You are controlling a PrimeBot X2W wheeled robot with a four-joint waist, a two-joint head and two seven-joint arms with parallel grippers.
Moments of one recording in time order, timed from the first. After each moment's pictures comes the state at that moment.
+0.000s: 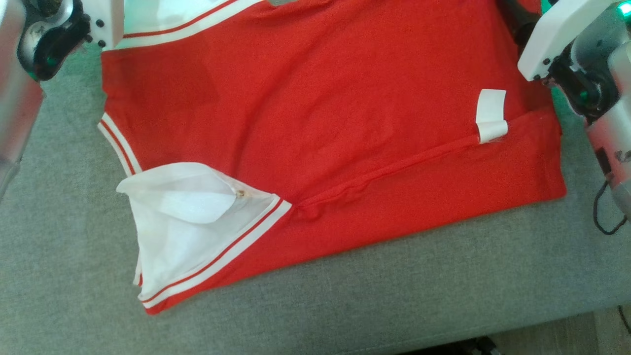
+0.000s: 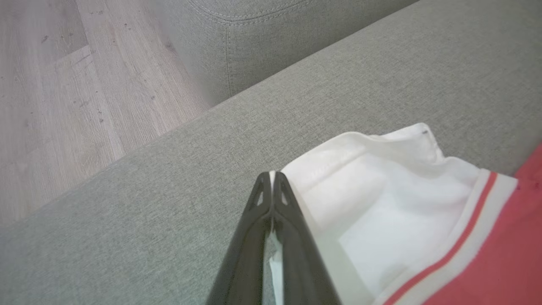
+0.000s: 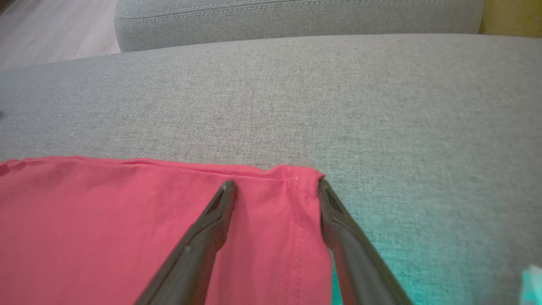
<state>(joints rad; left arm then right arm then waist) -1.28 0.50 -0.81 0.63 -0.75 -0.13 0.59 -1.02 -0.40 0.57 0.72 0.73 0.13 0.25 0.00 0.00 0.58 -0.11</state>
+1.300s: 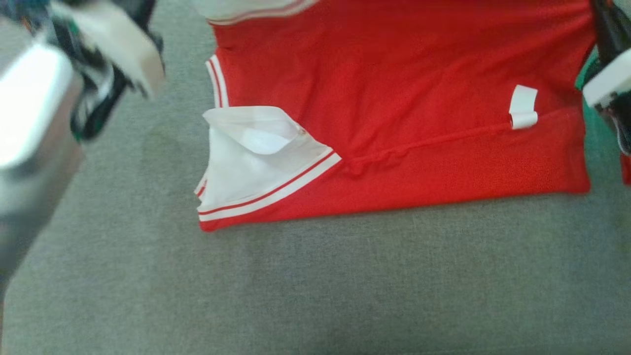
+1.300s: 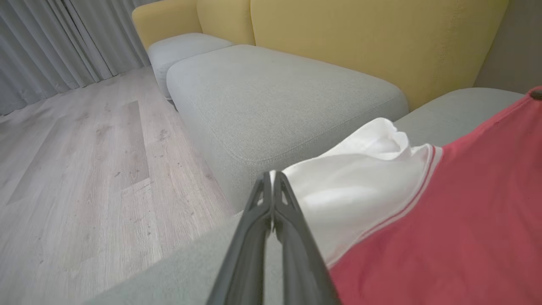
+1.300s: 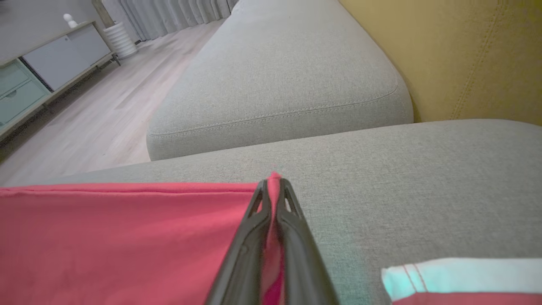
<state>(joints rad) -1.12 0.53 -0.89 0.47 -0.74 -0.09 0.05 -0.90 -0.54 0.57 0.78 0.92 0.13 -0.07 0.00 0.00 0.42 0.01</state>
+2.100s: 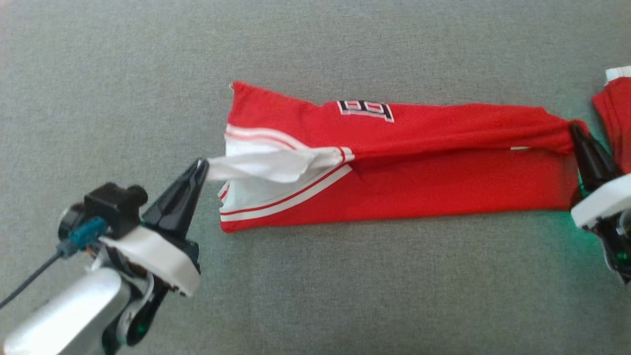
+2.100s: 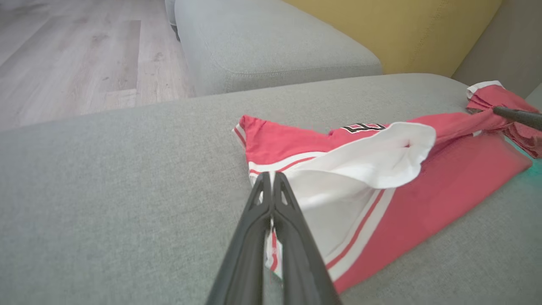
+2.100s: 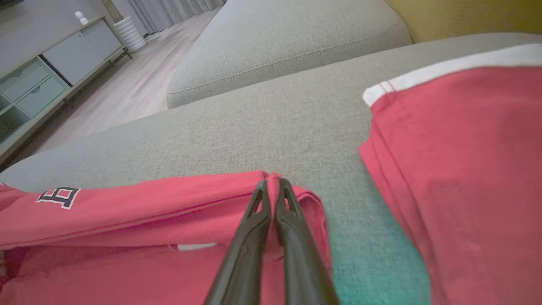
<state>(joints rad) -0.49 0.72 -0.91 -0.08 -0.88 0.23 -0.04 -0.46 -0.59 0.50 0.59 0.97 0.13 -0.16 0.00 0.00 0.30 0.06</state>
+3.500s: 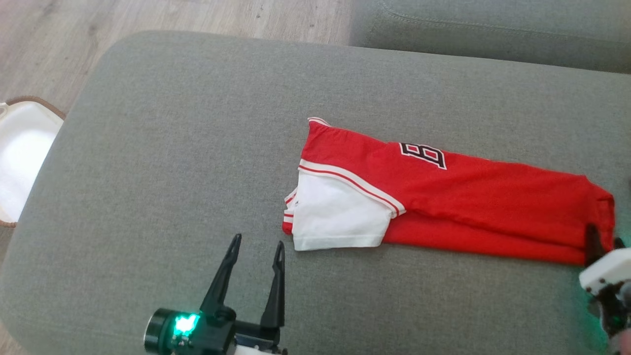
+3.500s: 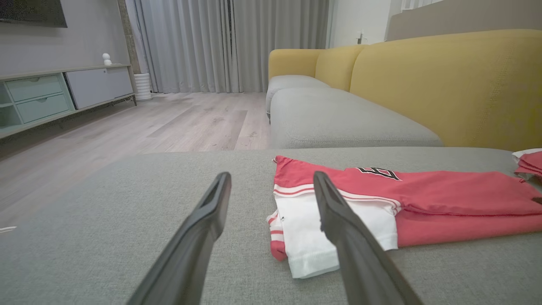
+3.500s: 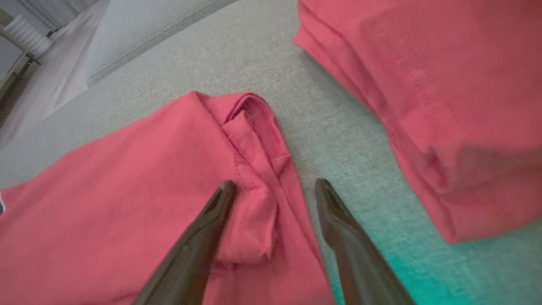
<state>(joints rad) -0.02 0.25 -0.68 -0.01 -0.32 0.39 -0.25 -0.30 -0.27 -0.20 0.87 0.54 0.13 0.05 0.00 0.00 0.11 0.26</state>
